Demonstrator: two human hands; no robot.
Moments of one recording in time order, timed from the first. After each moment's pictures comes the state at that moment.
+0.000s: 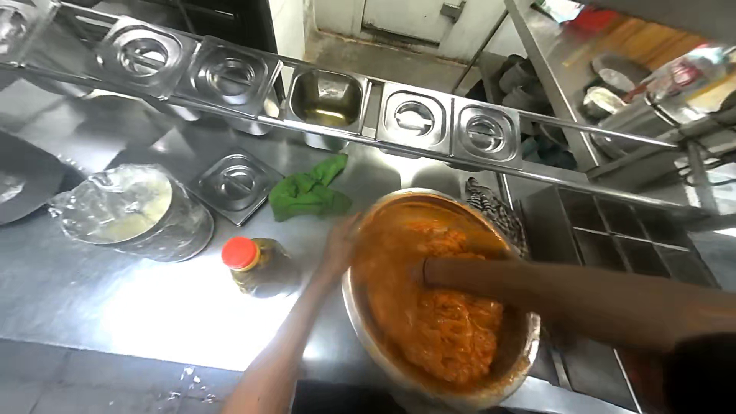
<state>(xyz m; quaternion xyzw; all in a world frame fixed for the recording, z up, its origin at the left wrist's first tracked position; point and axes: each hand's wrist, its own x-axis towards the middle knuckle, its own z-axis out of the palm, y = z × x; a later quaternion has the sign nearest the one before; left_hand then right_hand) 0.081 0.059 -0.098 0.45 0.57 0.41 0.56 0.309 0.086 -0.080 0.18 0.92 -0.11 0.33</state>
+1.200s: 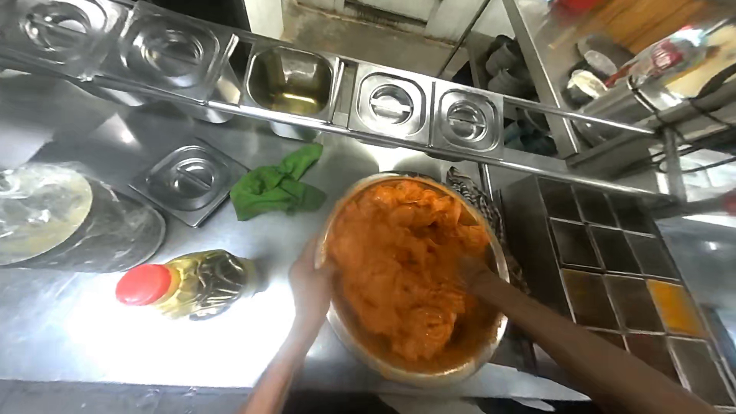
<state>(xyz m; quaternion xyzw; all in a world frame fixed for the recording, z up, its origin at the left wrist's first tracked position) 0.119 0.006 -0.101 0.30 0.68 0.49 0.46 0.403 0.067 -0.058 0.59 0.62 -0.28 0.43</state>
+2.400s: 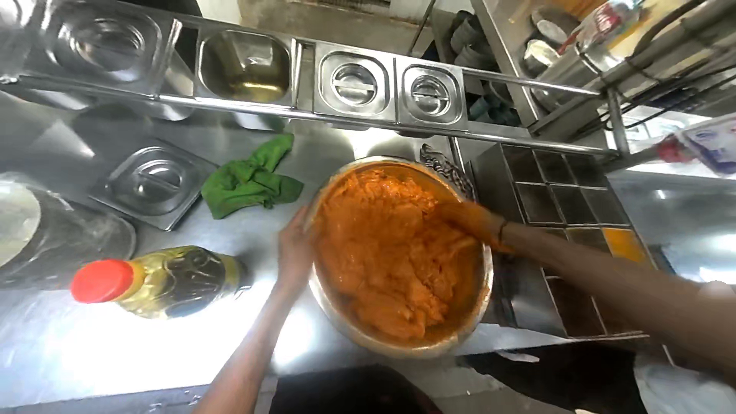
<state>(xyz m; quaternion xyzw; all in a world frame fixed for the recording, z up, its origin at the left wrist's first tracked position) 0.108 0.039 -0.100 0.38 0.59 0.48 0.52 0.443 0.089 -0.020 0.75 0.52 -0.41 0.01</state>
